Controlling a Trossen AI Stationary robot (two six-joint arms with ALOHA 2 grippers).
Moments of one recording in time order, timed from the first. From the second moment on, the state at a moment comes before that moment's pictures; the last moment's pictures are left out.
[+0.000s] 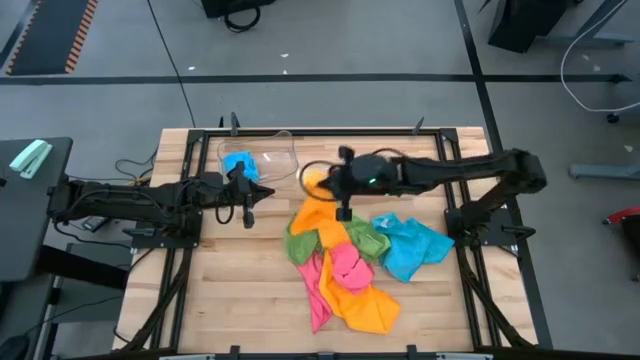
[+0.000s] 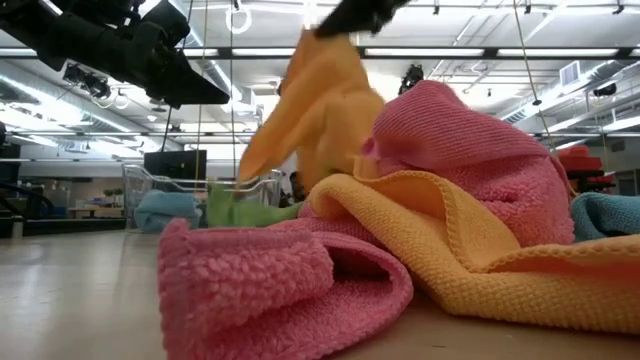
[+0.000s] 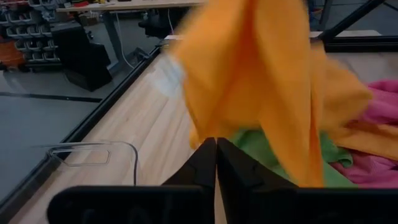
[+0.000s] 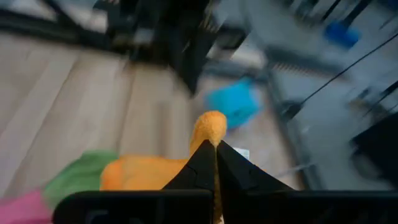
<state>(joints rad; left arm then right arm) 0.12 0.81 0.37 0.17 -0.16 0.06 0.01 1.49 1.29 -0.25 0.23 -0.24</state>
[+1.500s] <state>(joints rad) 0.12 0.81 0.37 0.16 -0.16 0.01 -0.18 1.35 1.28 -0.21 0.15 -0.37</state>
